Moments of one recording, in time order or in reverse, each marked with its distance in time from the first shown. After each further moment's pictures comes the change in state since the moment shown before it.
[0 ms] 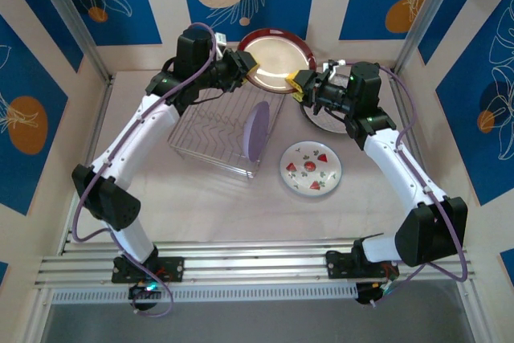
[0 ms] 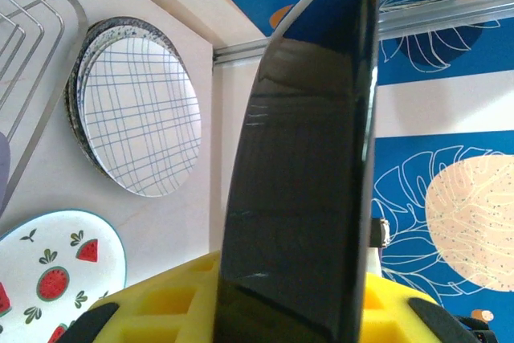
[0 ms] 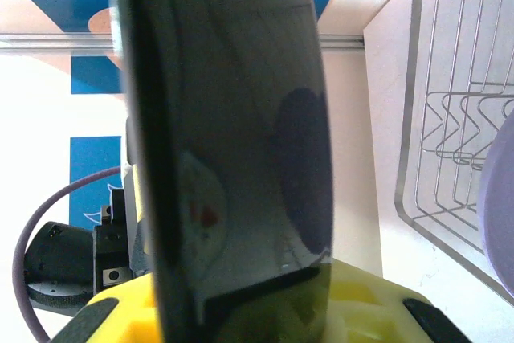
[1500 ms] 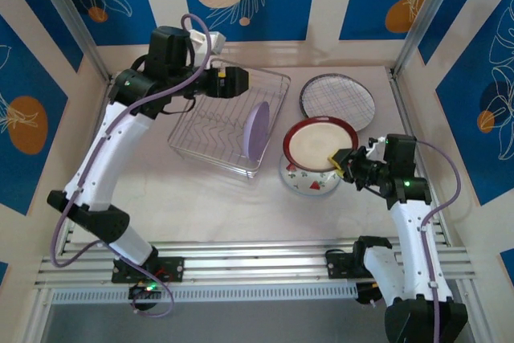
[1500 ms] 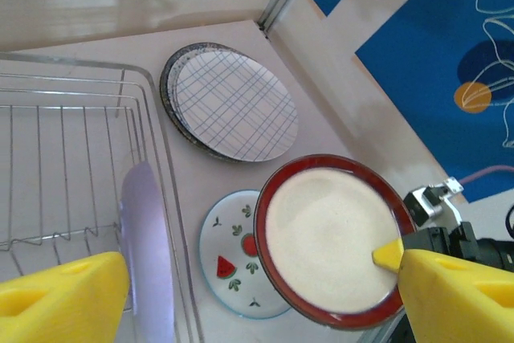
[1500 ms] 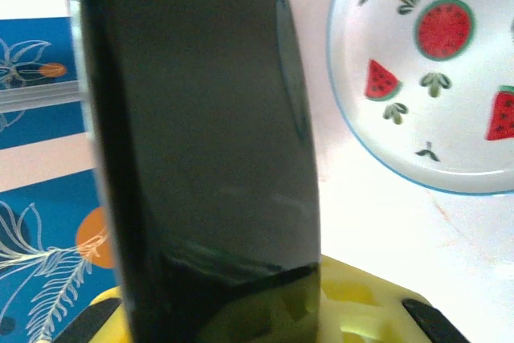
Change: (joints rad) left arm -0.002 -0.135 0.156 -0.473 -0.037 0.864; right arm -0.345 -0.570 -0.462 -0.770 0.009 -0.471
